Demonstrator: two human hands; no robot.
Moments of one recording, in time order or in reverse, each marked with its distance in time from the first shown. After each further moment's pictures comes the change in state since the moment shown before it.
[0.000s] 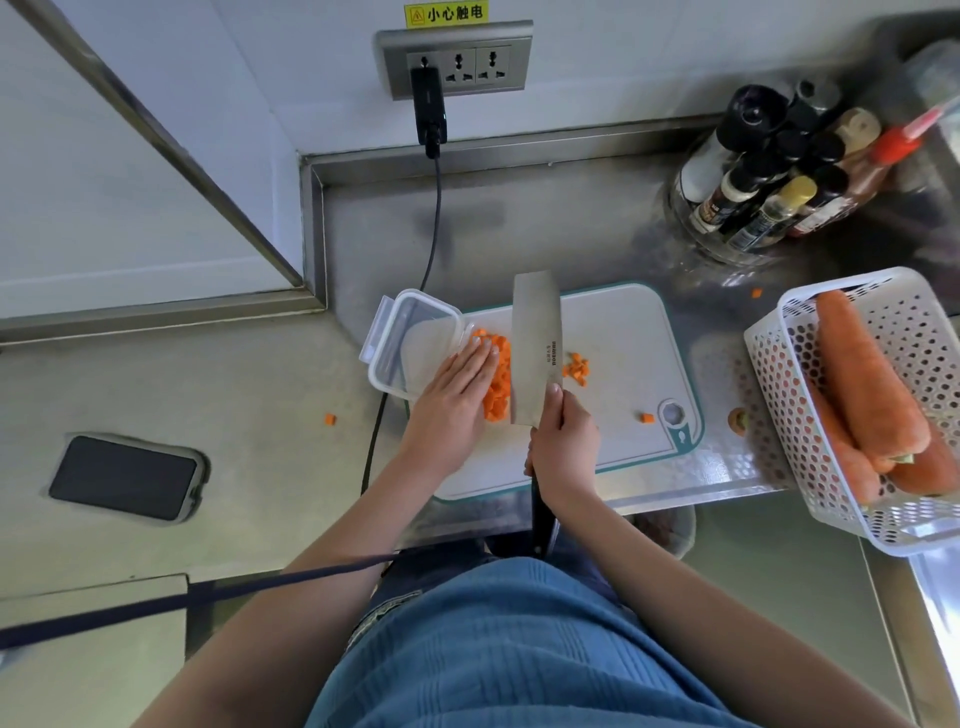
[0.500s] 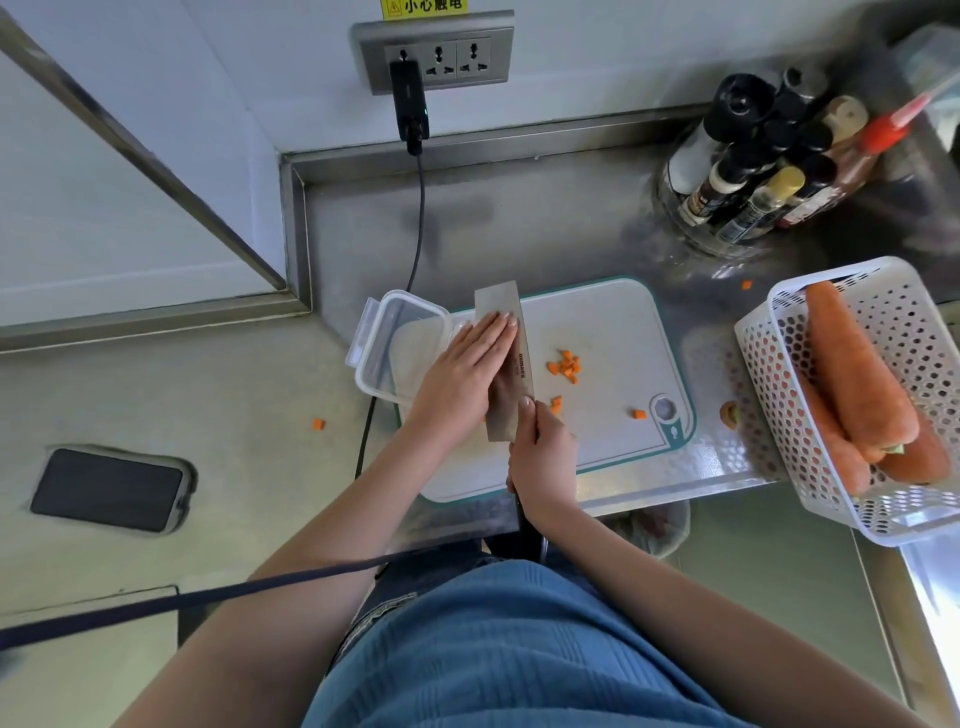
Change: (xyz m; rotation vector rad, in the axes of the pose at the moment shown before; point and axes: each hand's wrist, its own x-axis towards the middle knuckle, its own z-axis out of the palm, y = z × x) left_hand 0.039 0.008 -0.004 0.003 -0.029 0.044; right_hand -0.013 0.004 0.010 -0.045 -0.052 -0.022
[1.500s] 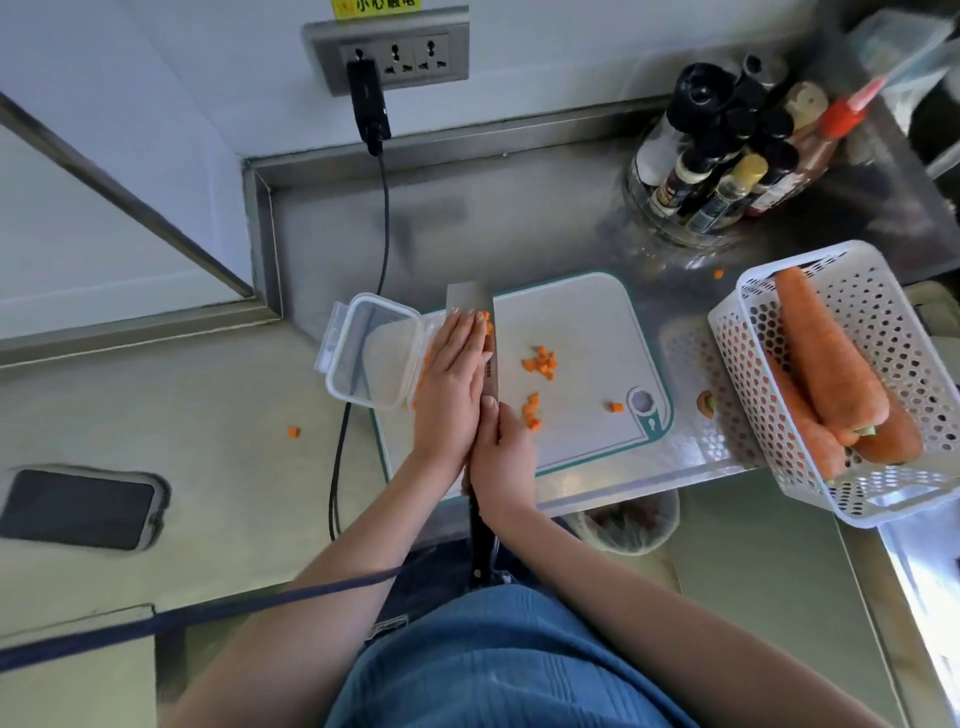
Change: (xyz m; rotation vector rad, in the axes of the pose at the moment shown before) left_hand 0.003 0.033 0.019 -0.316 0.315 -0.267; right_hand -0.013 -0.024 -0.002 0.170 -0.050 0.050
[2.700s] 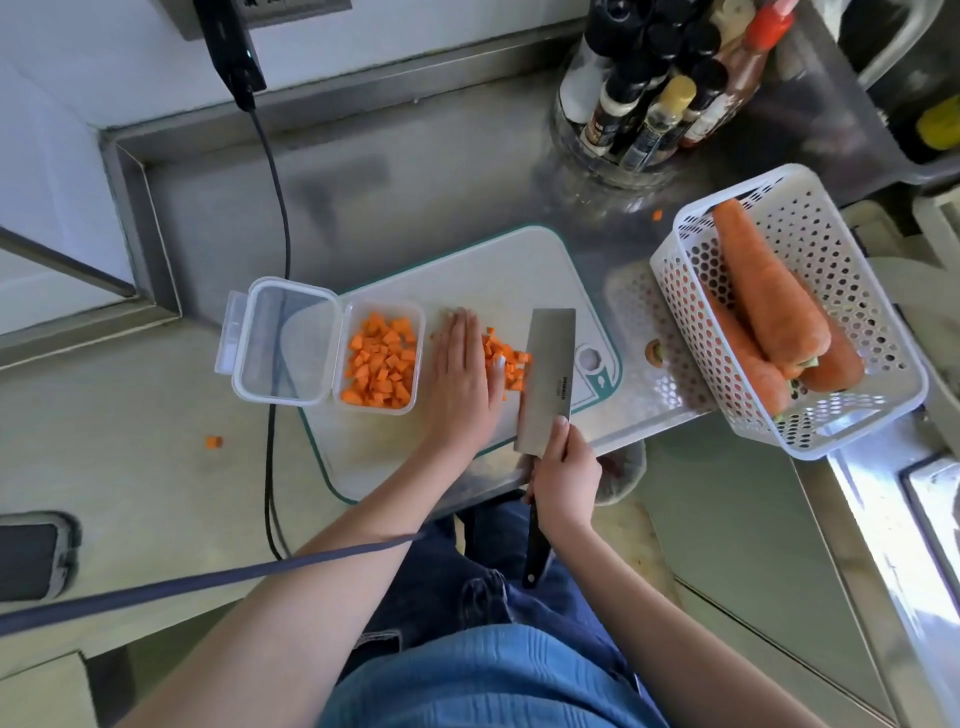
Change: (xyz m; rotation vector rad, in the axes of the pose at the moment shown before) left_hand -0.025 0.011 0.084 0.173 -0.300 -0.003; right_hand 0.007 0.098 -0.073 -0.091 0.387 0.266
